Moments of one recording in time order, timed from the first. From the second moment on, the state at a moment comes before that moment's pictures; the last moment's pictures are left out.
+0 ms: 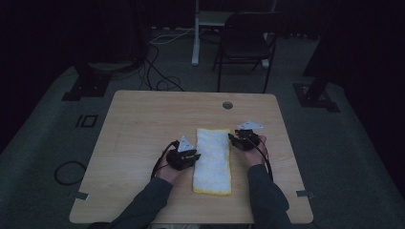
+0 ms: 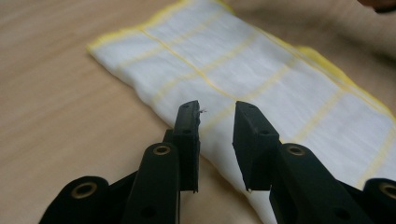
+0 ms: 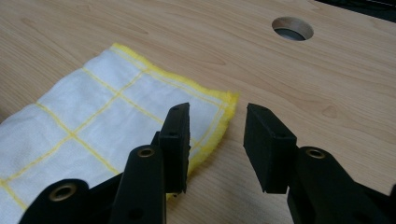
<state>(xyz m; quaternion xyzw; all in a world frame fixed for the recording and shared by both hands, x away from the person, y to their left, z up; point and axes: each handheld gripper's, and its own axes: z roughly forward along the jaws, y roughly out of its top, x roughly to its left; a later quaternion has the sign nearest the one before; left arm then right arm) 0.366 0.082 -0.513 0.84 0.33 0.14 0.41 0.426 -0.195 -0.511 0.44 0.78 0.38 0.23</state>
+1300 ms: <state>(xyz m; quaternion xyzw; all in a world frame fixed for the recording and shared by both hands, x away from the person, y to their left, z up) 0.443 0.069 -0.529 0.81 0.42 0.14 0.38 0.434 -0.194 -0.524 0.45 0.78 0.38 0.21</state>
